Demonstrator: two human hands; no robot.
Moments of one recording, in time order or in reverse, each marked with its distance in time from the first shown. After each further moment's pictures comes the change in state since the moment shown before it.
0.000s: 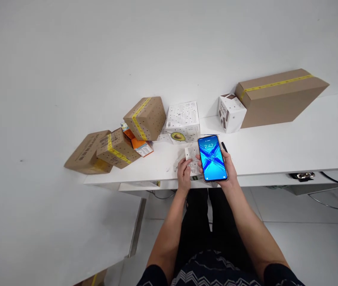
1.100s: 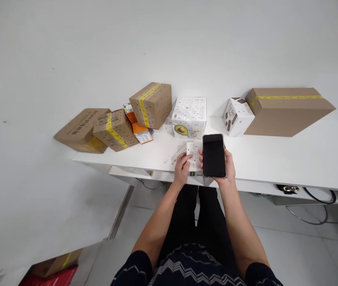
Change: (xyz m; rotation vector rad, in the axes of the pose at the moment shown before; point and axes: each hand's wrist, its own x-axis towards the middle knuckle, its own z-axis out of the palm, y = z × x) left_hand 0.000 0.003 0.002 0.007 0.021 0.024; right_hand 0.002 -0.006 0.007 -0.045 -0.002 0.039
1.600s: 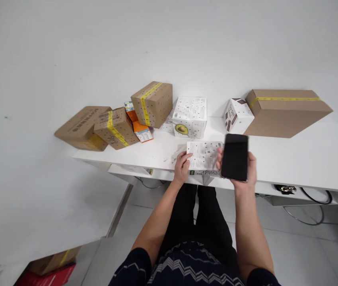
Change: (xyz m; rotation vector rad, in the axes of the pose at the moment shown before) left_hand 0.000 -0.001 0.001 -0.023 -0.005 -0.036; right_hand -0.041 -0.030 0.003 -0.458 0.277 -0.266
